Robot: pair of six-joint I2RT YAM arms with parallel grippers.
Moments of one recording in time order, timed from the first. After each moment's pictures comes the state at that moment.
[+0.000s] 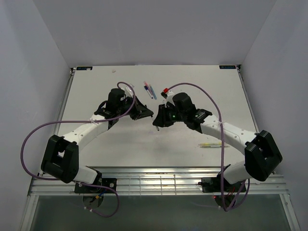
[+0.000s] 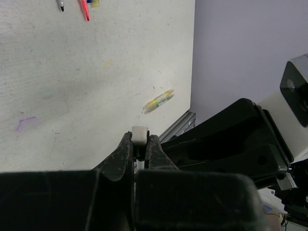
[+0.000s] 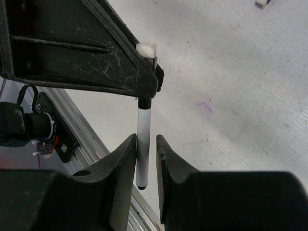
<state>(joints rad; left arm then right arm) -0.44 1.42 0.90 -0.01 0.56 -0.96 0.76 1.42 0.99 -0.13 -0.35 0.44</state>
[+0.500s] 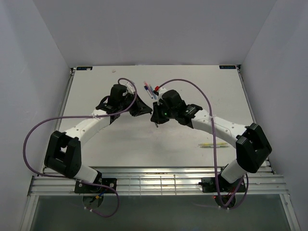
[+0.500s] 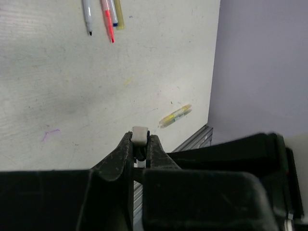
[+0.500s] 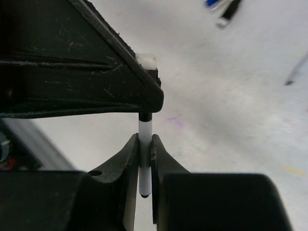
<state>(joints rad) -0.44 1.45 0.97 -0.10 0.48 -0.90 0.80 1.55 1.13 -0.23 -0.21 0.36</state>
